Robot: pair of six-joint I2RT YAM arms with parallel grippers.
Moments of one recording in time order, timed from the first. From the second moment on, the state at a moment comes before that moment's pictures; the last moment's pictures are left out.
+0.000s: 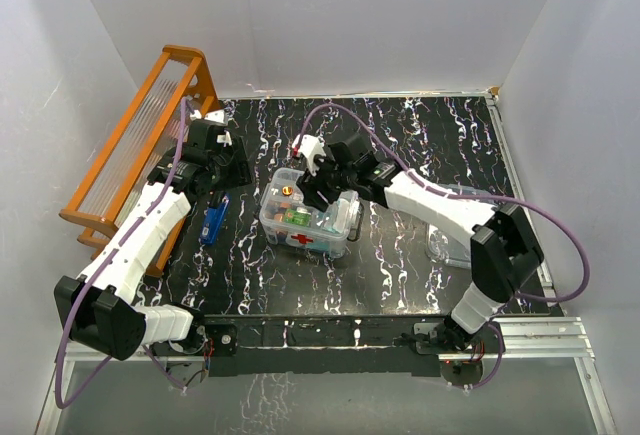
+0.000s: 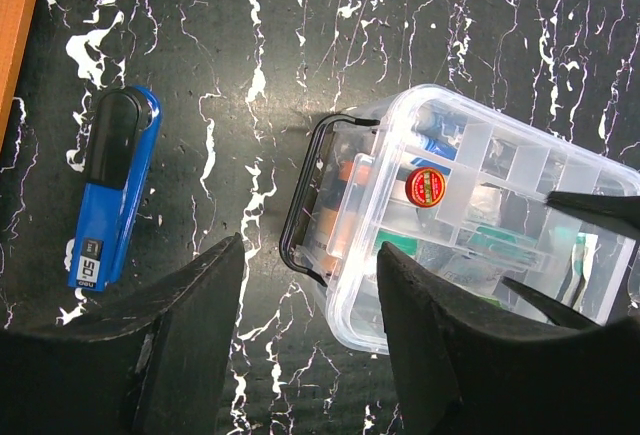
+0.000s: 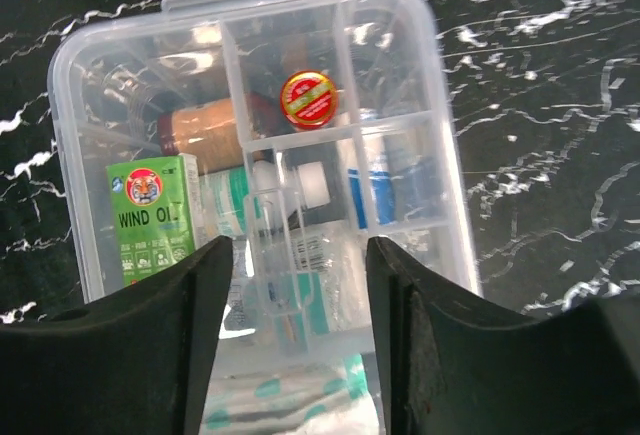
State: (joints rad) left arm -0.35 1.27 1.21 -0.75 -0.10 -0.47; right arm 0.71 1.65 1.27 -0.30 -0.33 -0.28
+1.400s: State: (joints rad) left arm -0.35 1.17 1.01 -0.52 -0.04 -0.44; right arm 0.01 1.30 0.78 -0.47 0.48 0.58
